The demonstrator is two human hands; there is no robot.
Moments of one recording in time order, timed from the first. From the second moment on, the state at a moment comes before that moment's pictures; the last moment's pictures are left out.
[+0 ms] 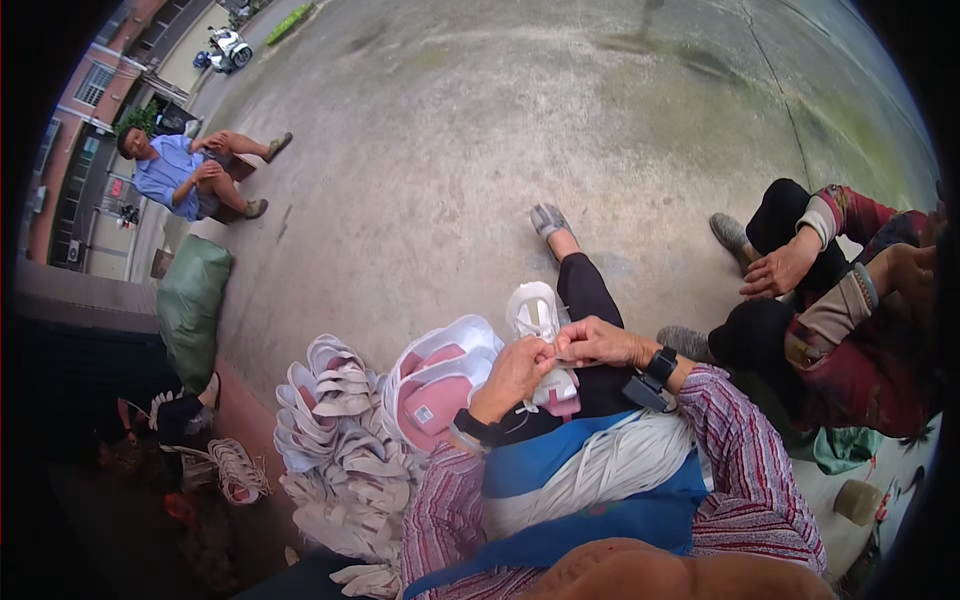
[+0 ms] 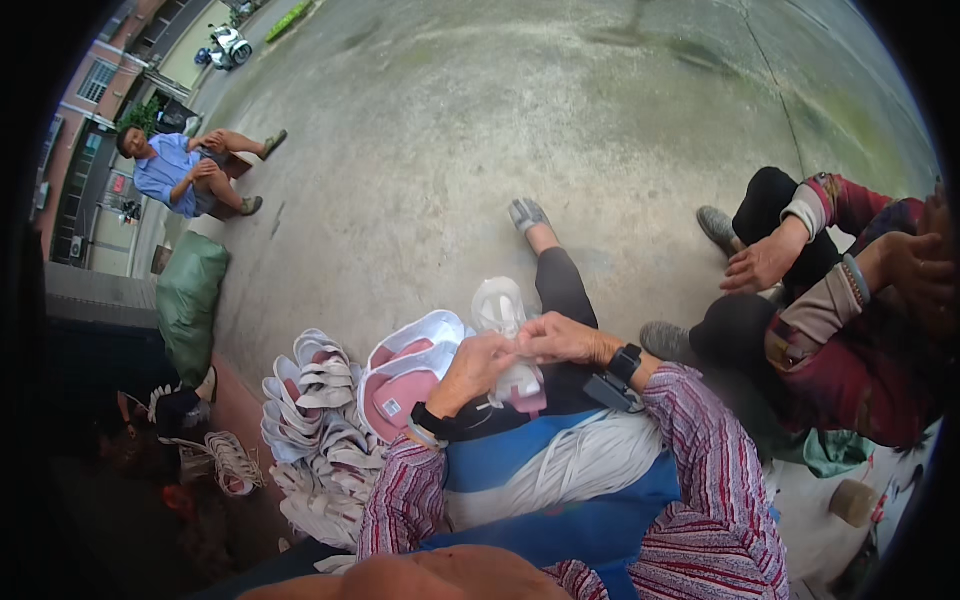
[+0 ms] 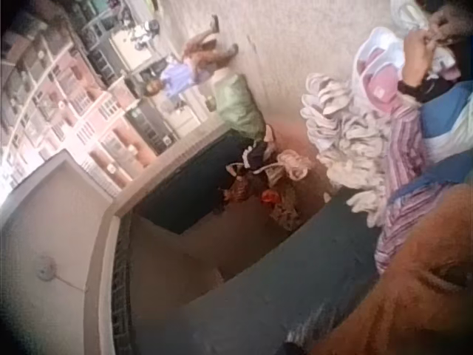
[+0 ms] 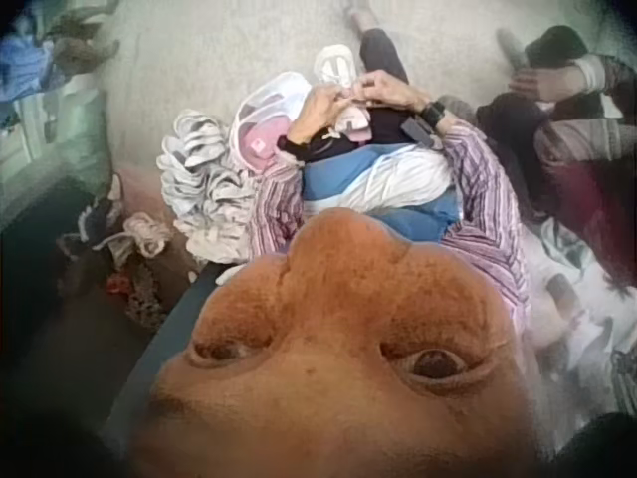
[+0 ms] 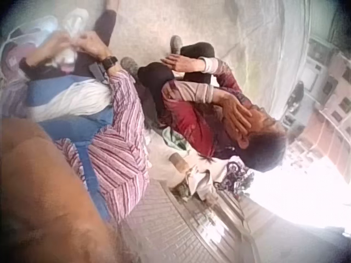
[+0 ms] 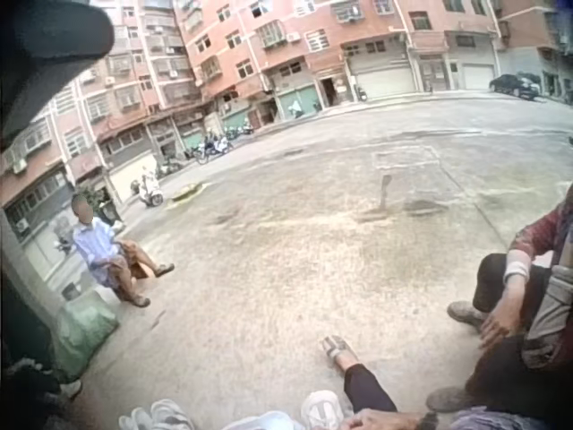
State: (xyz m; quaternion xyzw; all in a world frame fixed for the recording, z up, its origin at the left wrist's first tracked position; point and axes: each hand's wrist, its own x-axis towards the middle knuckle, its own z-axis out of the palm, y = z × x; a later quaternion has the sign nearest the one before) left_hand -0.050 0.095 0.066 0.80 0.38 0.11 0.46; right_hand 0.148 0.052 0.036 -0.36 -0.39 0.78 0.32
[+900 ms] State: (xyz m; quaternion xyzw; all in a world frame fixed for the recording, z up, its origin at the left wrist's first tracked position) left_hand -0.054 0.092 0.075 0.74 0.38 0.15 0.54; right_hand 0.157 0.065 0.035 -0.33 -0.37 0.83 0.27
